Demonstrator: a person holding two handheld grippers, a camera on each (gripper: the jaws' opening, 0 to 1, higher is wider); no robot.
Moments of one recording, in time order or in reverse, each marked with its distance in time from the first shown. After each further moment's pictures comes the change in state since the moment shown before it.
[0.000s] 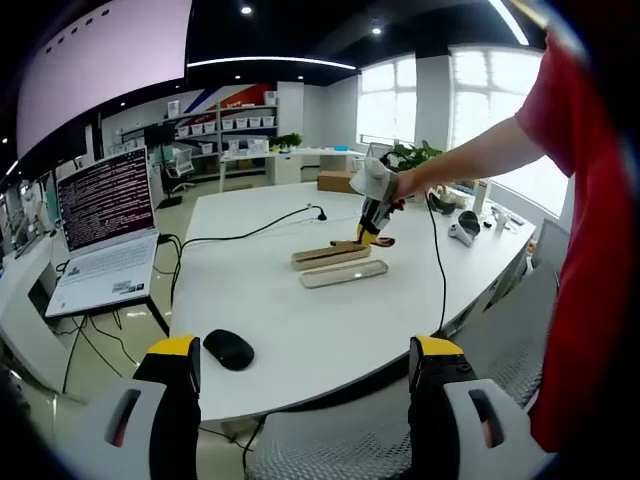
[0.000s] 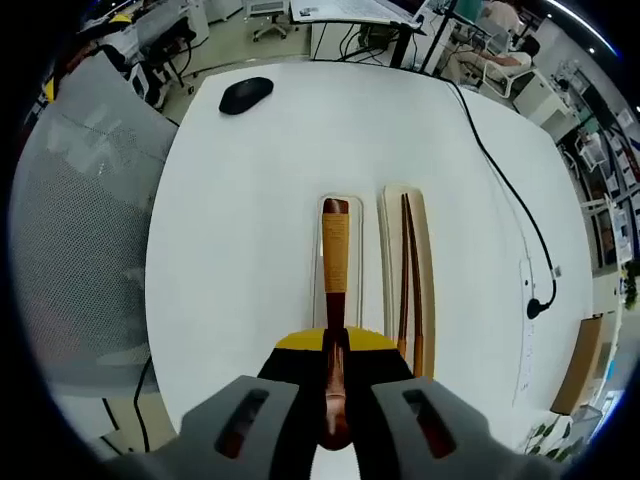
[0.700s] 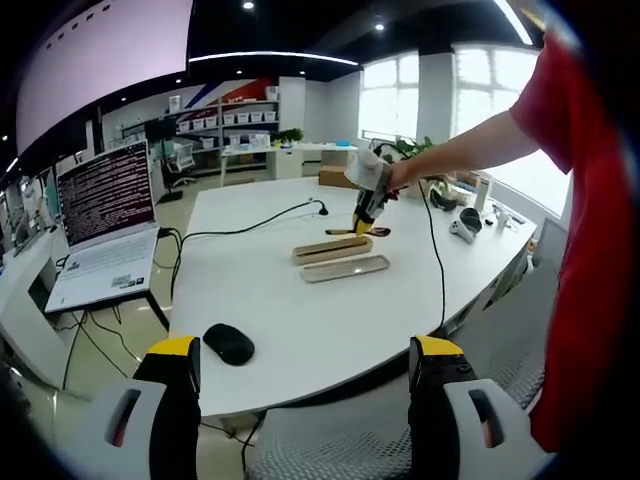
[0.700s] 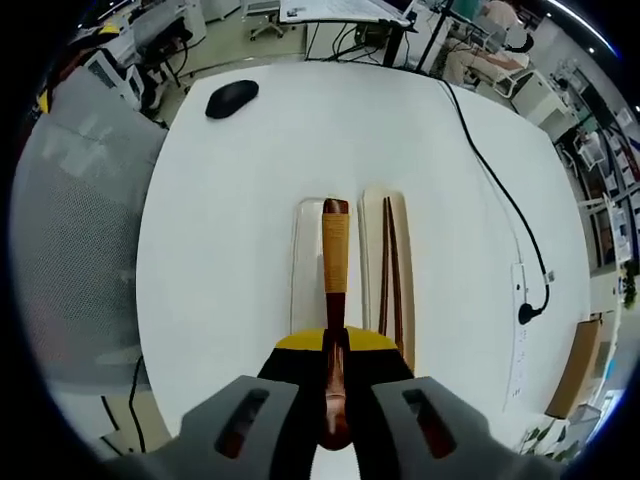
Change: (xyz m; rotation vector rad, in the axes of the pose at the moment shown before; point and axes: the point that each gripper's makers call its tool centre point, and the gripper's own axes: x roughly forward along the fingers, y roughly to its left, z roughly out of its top) left arm 0.003 0.001 -0.005 -0.006 0.027 0.001; right arm -0.001 -0.032 0.006 0.017 0.003 0.000
